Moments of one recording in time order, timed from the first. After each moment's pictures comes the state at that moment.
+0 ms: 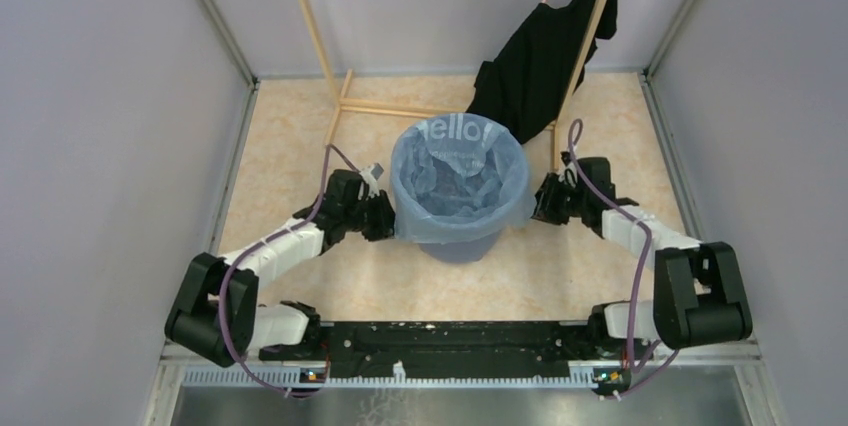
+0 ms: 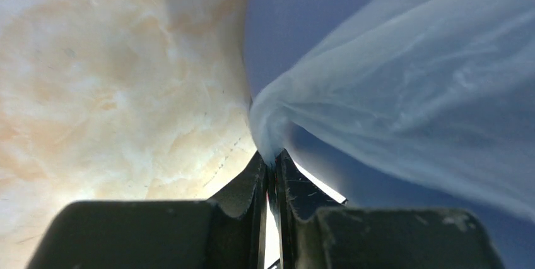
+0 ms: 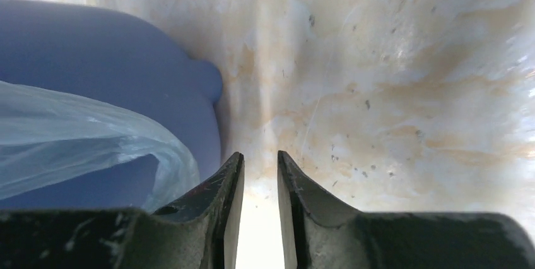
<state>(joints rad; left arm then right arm) -0.39 1.27 0.57 -0.09 0.47 -0.64 0.14 1.33 0.55 -0.04 -0.48 0.54</state>
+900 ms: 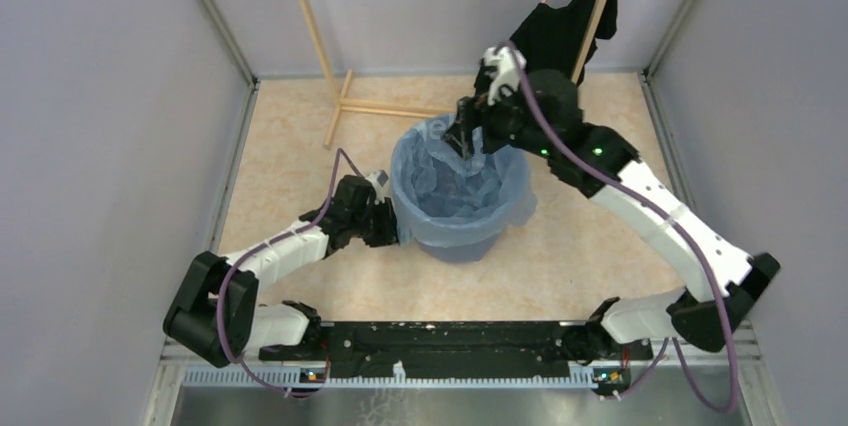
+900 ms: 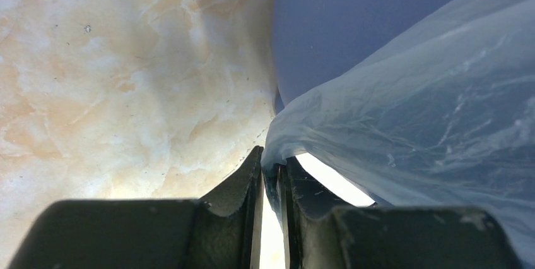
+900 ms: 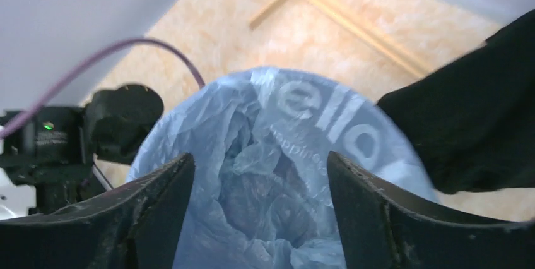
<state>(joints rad) -0.48 1.28 0.56 -0.14 0.34 -0.63 0.69 1.28 1.53 -0.52 -0.07 0.21</state>
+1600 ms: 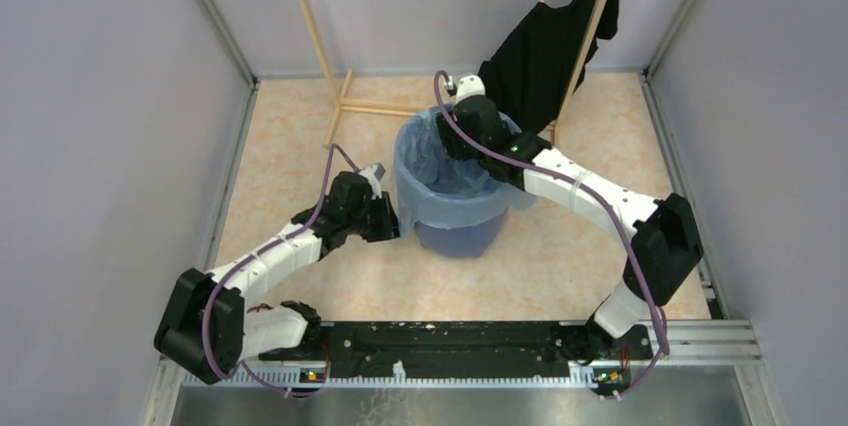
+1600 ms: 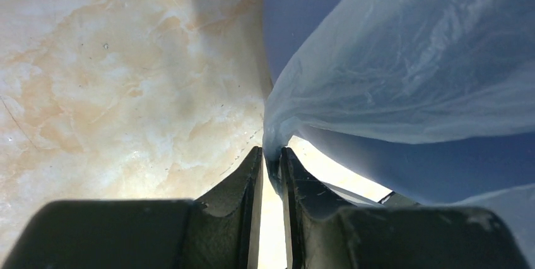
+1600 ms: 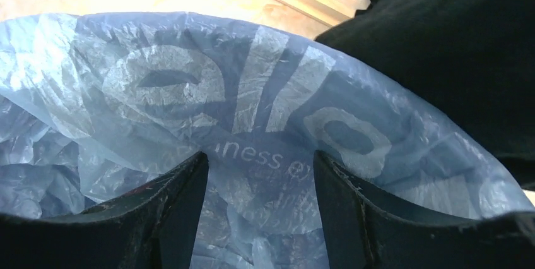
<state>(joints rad) -0.49 1.19 0.59 -0.20 0.29 -0.61 0.78 1.62 1.40 -0.34 0.35 0.19</state>
